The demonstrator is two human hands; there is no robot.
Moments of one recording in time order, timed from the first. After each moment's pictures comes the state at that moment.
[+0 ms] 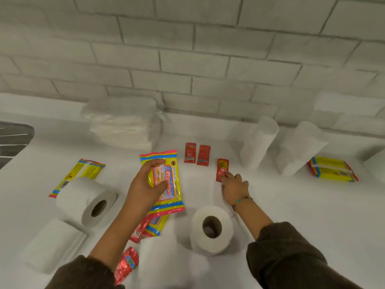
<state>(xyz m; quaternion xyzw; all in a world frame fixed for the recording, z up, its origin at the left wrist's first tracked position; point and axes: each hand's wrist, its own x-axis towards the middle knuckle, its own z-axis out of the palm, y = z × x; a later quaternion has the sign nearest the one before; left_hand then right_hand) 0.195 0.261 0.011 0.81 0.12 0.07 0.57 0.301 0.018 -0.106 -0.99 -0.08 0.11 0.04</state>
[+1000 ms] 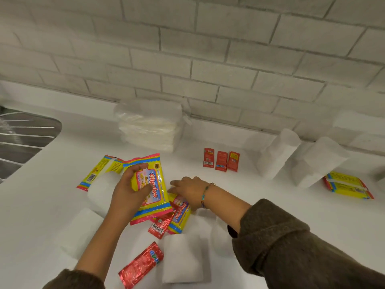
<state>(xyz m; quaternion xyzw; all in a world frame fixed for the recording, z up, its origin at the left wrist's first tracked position) 0.160 0.344 0.011 0.79 0.20 0.12 0.56 0.278 0.190 -0.037 -0.84 -0.47 0.22 -0.14</state>
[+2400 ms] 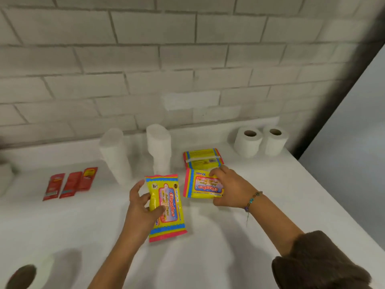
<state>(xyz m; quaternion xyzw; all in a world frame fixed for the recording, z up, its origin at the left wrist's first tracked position) 0.215 -0.105 -0.001 0.75 0.09 -0.09 0.65 0.245 -0.367 -0.016 -0.98 -0.08 0.04 0.19</state>
